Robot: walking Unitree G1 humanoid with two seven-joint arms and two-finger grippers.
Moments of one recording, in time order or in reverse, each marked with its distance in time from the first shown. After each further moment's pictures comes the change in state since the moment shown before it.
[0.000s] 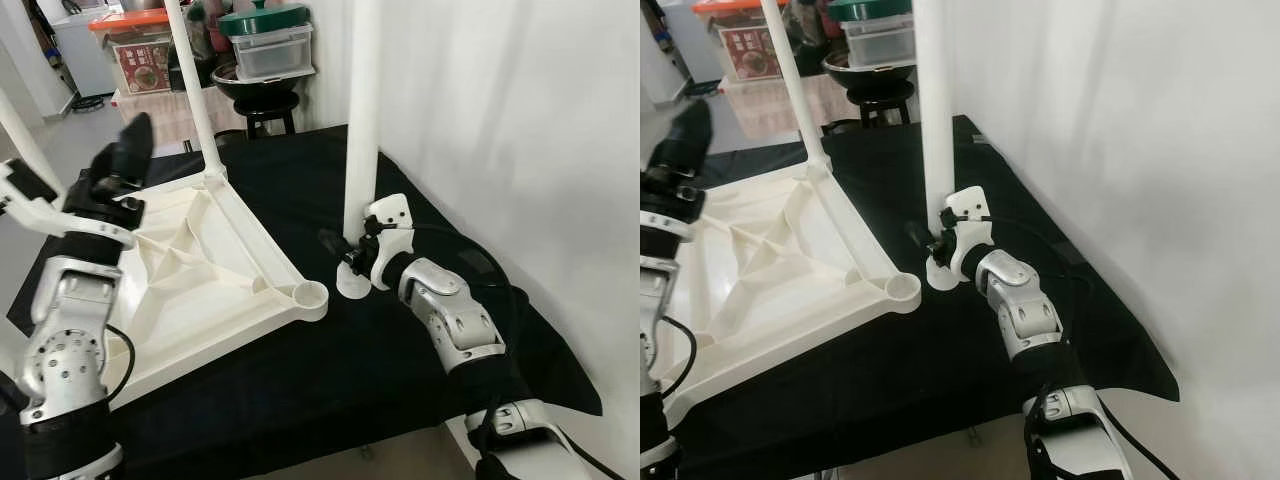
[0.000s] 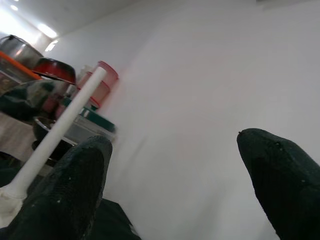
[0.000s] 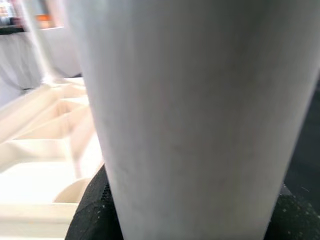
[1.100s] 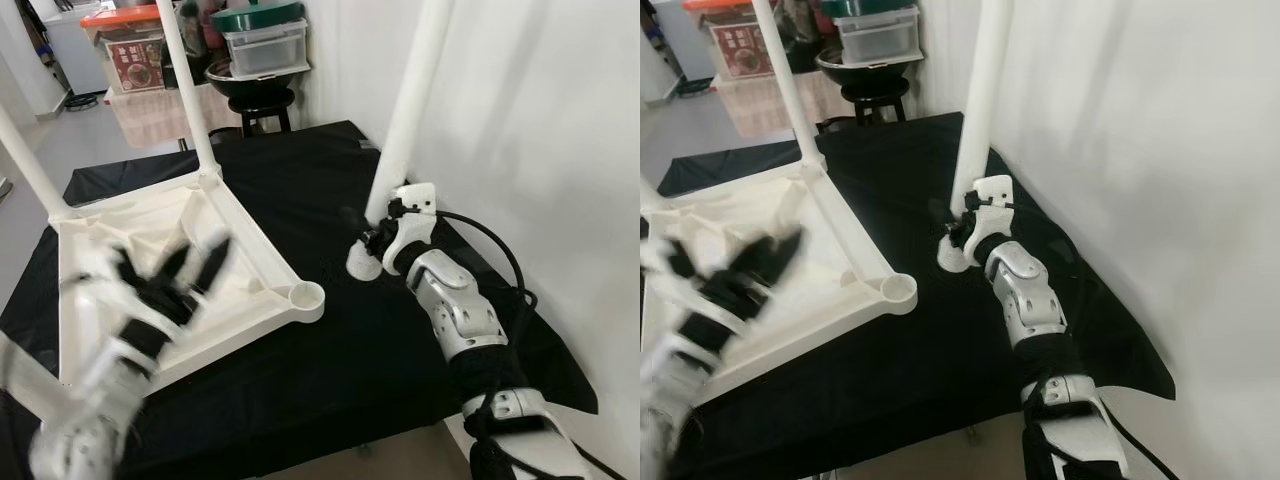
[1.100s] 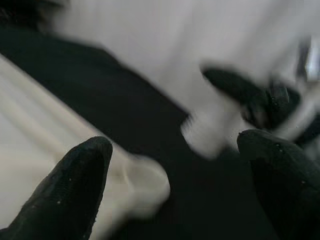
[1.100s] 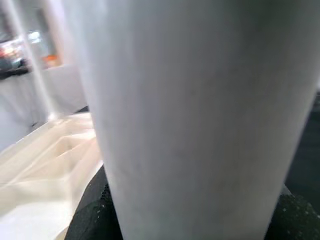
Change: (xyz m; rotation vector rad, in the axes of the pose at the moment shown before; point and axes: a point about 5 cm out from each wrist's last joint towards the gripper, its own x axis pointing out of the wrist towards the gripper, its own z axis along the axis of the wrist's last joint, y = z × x) left arm -0.107 -0.017 -0.108 0.160 0.697 -0.160; right arm 0.000 -0.001 0.013 0.069 -0.142 0.029
